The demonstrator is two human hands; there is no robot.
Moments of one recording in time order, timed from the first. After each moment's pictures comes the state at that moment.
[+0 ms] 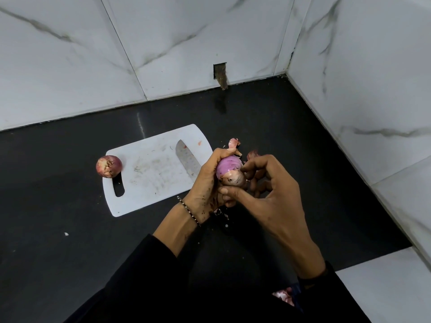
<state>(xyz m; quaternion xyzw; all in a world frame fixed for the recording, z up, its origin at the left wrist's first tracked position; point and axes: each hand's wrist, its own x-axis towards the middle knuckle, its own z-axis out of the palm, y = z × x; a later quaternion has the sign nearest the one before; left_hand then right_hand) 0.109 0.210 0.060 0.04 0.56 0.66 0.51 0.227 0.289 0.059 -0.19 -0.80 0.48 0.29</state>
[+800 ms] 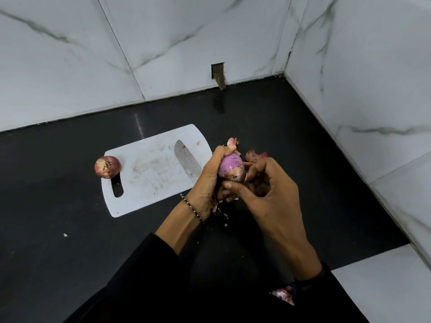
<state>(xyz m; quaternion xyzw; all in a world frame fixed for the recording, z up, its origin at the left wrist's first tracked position) 0.117 0.216 0.070 0.05 0.59 0.65 0.47 0.228 0.283 0.050 -0.23 -0.78 0.50 0.30</state>
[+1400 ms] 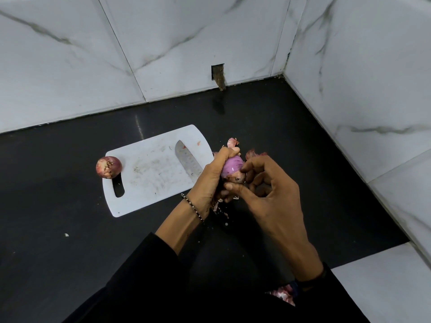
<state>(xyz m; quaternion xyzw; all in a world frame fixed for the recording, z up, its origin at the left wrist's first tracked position) 0.119 0.214 0.071 0.07 0.62 0.64 0.44 0.231 0.282 0.054 -0.20 -0.79 0.49 0.30</state>
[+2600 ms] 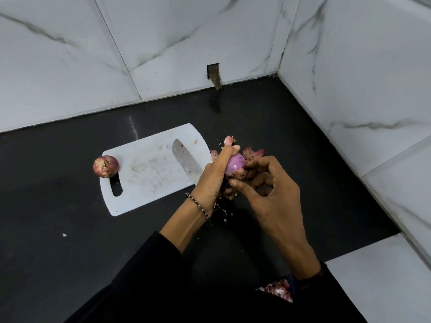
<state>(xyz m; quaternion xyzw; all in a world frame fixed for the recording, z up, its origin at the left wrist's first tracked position) 0.119 0.218 0.053 0.07 0.64 0.63 0.44 0.239 0.273 0.057 -0.27 -0.78 0.49 0.29</state>
